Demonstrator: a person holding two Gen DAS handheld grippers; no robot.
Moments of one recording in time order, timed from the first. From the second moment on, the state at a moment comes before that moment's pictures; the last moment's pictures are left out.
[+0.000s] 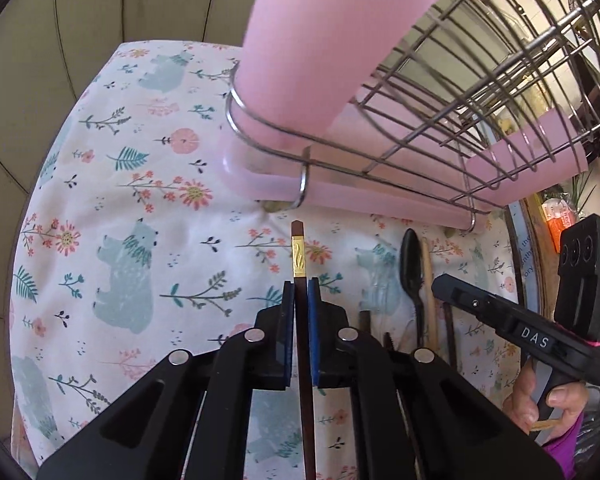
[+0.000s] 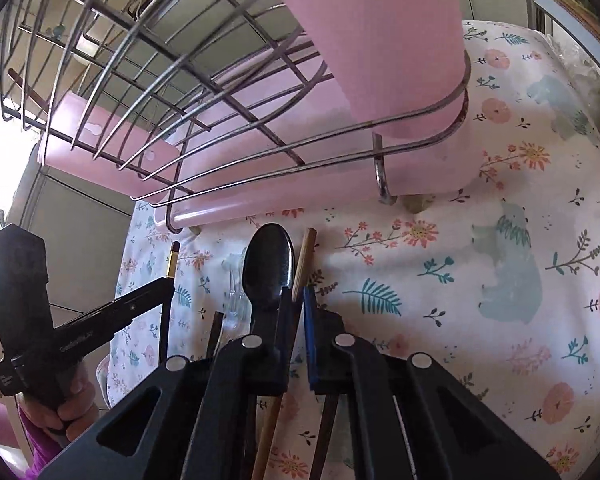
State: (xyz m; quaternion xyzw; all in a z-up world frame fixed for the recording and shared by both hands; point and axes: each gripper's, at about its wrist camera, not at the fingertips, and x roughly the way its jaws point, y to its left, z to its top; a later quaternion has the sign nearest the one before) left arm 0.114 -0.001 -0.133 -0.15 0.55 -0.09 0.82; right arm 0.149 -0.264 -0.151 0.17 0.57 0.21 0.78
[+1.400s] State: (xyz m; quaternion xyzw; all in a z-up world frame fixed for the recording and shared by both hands) left arm 0.138 -0.017 -0.143 -0.11 0.57 -0.11 0.80; right arm 0.141 -0.247 -0.139 0.16 0.54 0.21 0.80
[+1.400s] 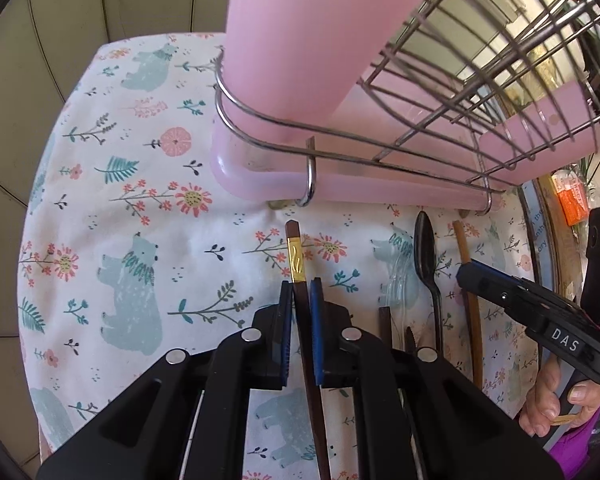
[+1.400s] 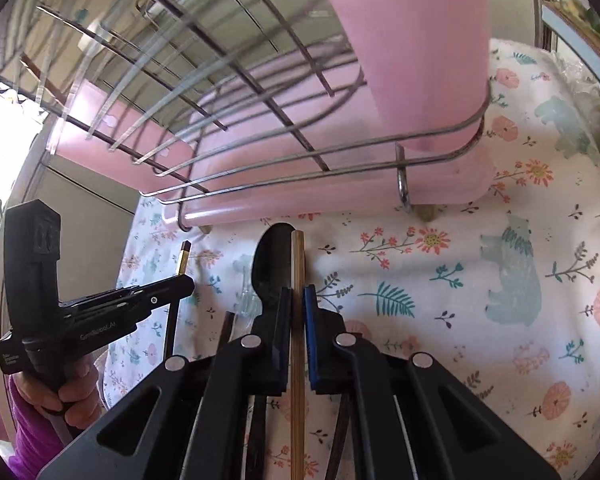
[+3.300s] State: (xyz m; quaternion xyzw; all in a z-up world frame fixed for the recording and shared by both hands) left arm 0.035 0.026 0.145 -0.14 0.11 -0.09 0.98; right arm 0.066 -0.330 0.134 0.11 0.13 0.17 0.97
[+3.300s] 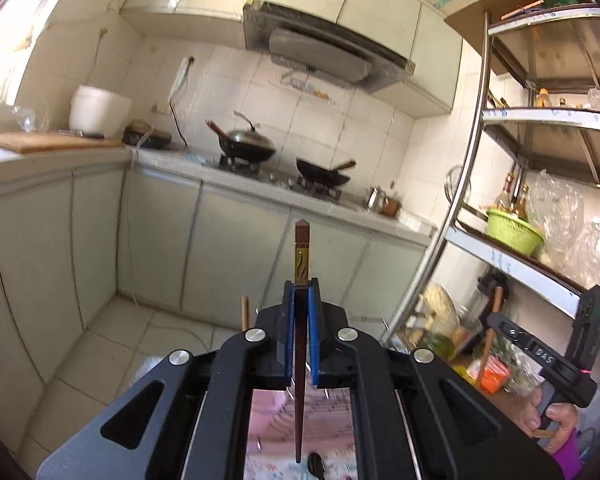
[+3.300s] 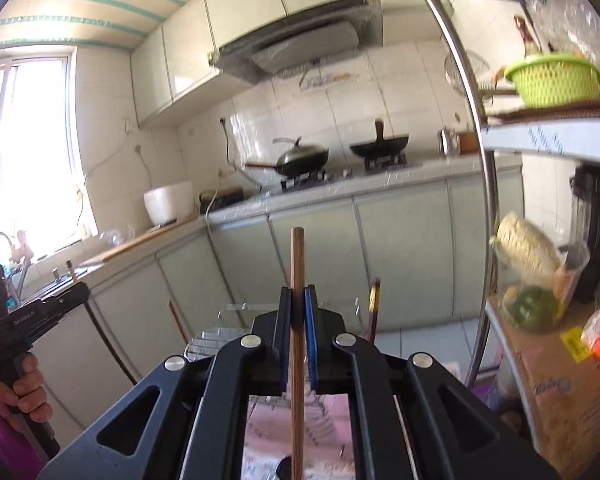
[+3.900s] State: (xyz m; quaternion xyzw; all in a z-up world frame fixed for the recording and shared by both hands) left arm 0.104 0.014 0.145 -0.08 0.09 -0.02 0.99; right arm 0.131 -0.357 0.146 0.13 0.02 0.11 0.98
